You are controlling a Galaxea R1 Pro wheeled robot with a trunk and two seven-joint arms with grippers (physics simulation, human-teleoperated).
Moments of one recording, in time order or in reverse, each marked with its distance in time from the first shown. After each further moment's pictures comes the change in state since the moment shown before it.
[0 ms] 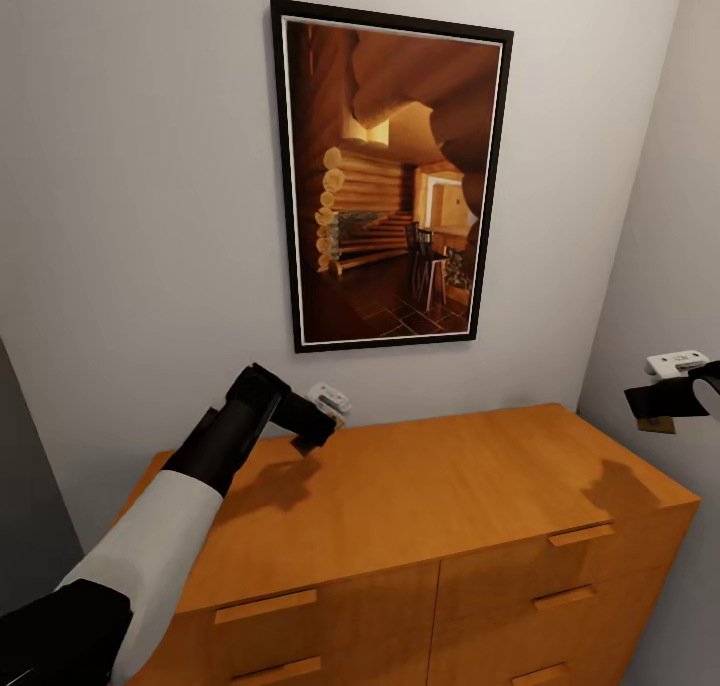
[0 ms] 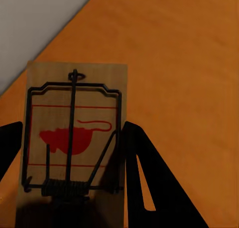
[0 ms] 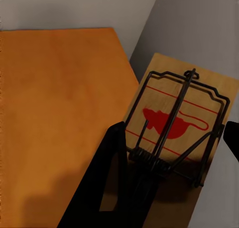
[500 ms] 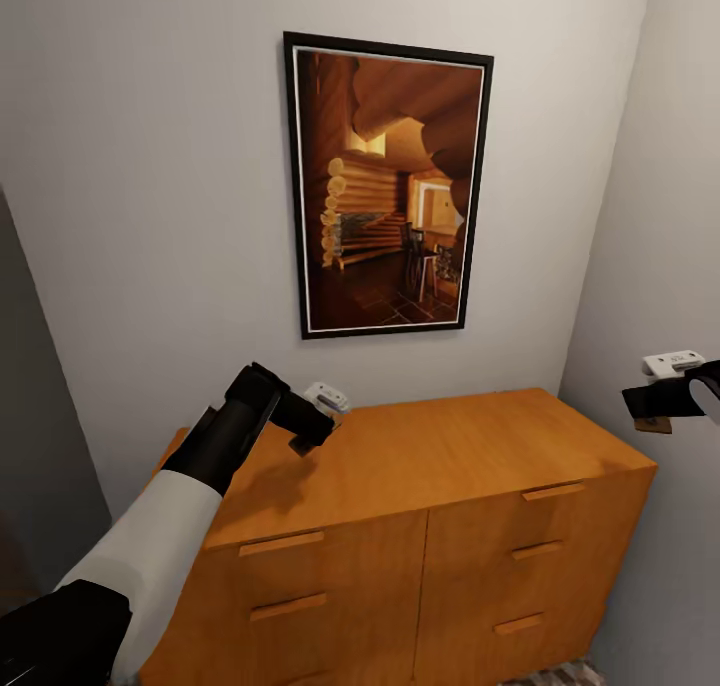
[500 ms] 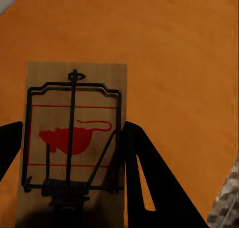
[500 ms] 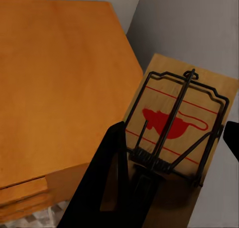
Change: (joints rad) left arm 0.000 0.002 0.000 -0.008 -0.007 0.032 0.002; right arm 0.000 0.008 0.002 -0.001 0.009 0.000 -0.002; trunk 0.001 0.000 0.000
